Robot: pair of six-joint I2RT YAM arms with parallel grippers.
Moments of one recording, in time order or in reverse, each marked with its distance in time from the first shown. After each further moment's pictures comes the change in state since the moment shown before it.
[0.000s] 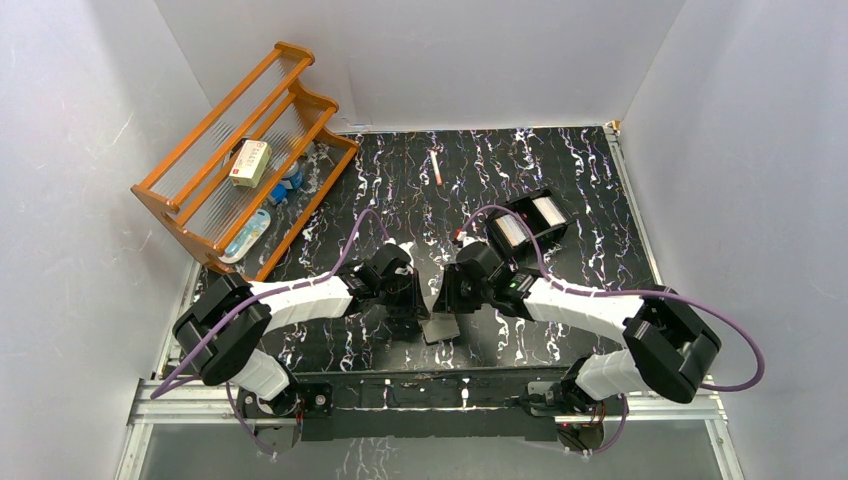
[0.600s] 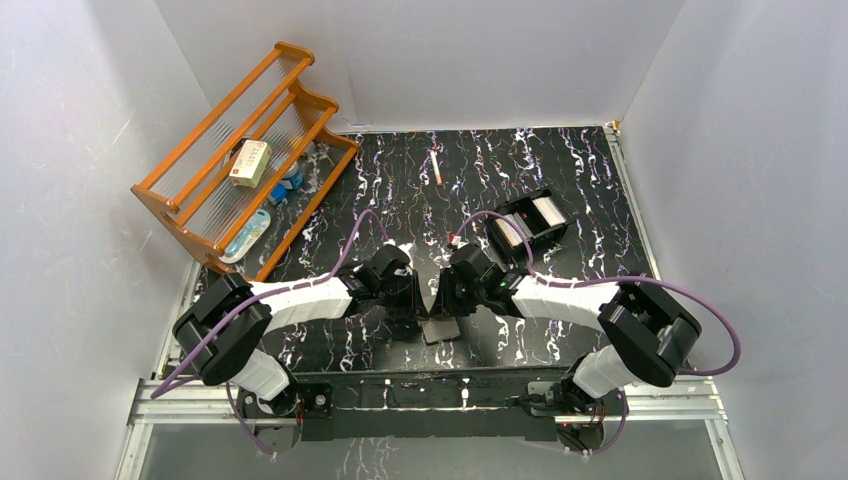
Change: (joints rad) left arm 0.000 0.000 -0.013 0.011 0.002 0.000; right arm 0.000 0.110 0.000 0.070 -0.039 0.031
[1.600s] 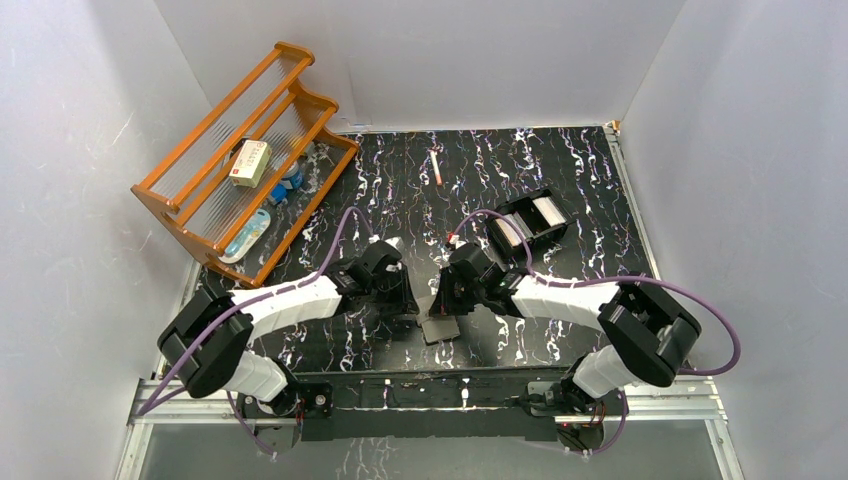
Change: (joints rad) left arm 0.031 -0.086 0.008 -0.125 -0.086 -0.026; right arm -0.001 0.006 0.003 0.024 -0.019 -0.012
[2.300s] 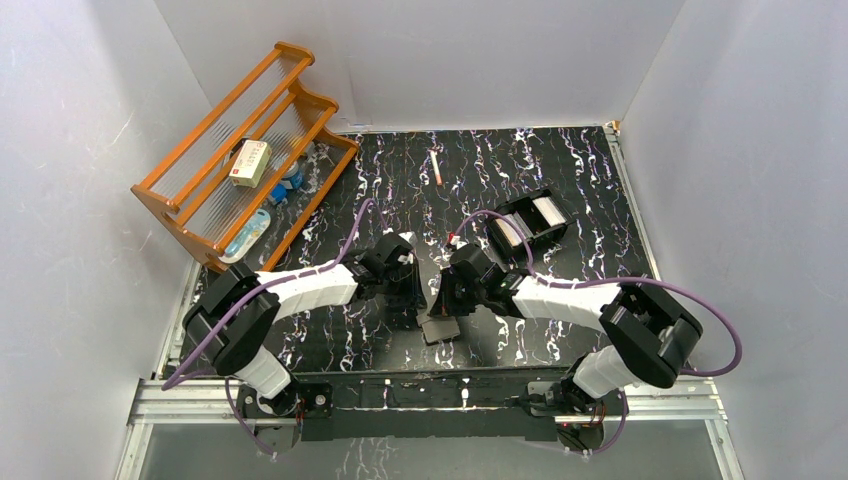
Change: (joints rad) left arm 0.014 0.147 0.093 0.033 0.025 0.084; right arm 0.000 -0.010 -0.006 -0.009 0.005 0.000
